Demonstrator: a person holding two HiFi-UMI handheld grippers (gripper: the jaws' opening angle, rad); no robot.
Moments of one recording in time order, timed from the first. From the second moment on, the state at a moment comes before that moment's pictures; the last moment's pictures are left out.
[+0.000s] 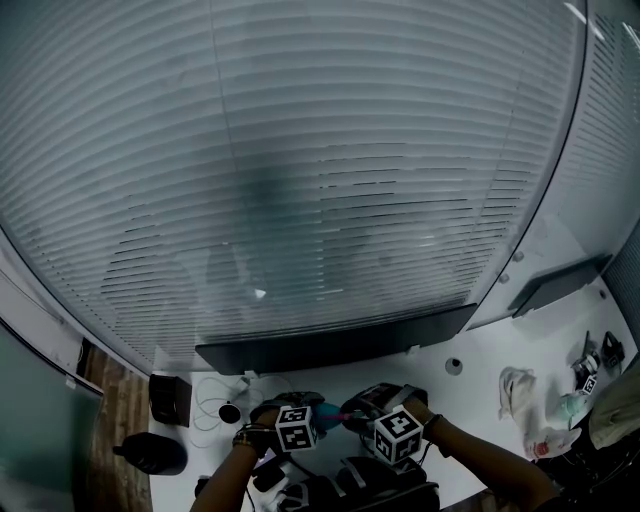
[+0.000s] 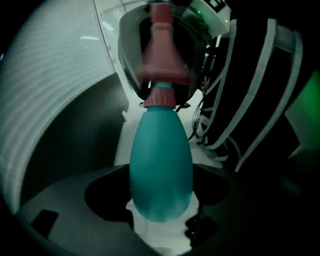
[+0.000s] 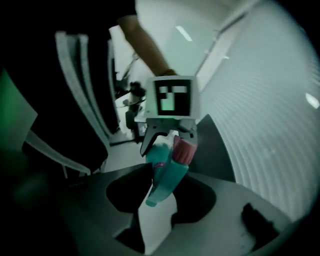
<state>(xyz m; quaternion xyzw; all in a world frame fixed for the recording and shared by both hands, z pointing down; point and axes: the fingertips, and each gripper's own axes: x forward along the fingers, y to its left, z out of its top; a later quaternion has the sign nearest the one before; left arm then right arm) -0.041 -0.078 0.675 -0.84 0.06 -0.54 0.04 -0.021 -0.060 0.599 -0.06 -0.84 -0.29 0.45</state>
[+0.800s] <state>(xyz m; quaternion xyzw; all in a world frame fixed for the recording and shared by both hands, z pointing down) -0.090 -0.165 0.641 -0.69 0.42 -0.53 0.24 0.034 -0.140 0.553 0.16 -0.89 0.41 0.09</state>
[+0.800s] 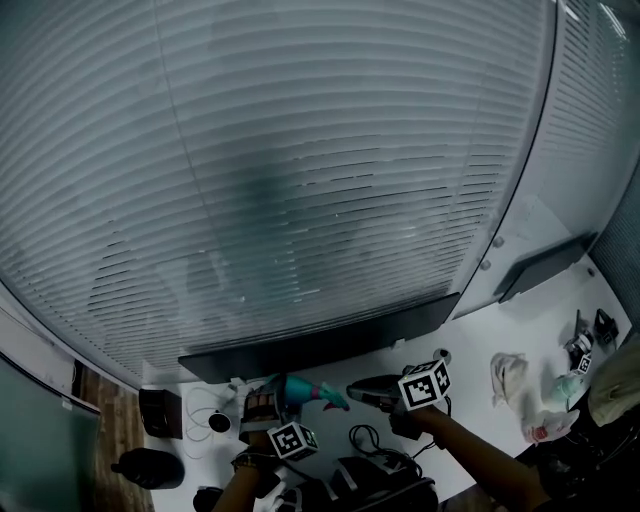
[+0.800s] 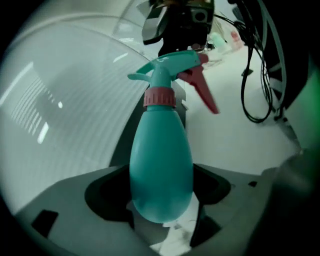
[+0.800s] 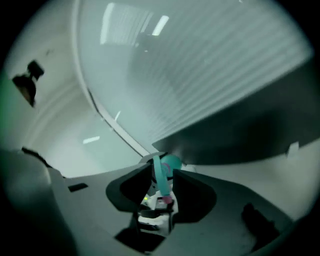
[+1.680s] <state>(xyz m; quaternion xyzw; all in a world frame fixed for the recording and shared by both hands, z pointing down) -0.076 -0.201 0.581 -0.57 0.42 -0.60 0.38 0.024 -0.160 0.540 0.08 -0.58 0.77 -0.26</state>
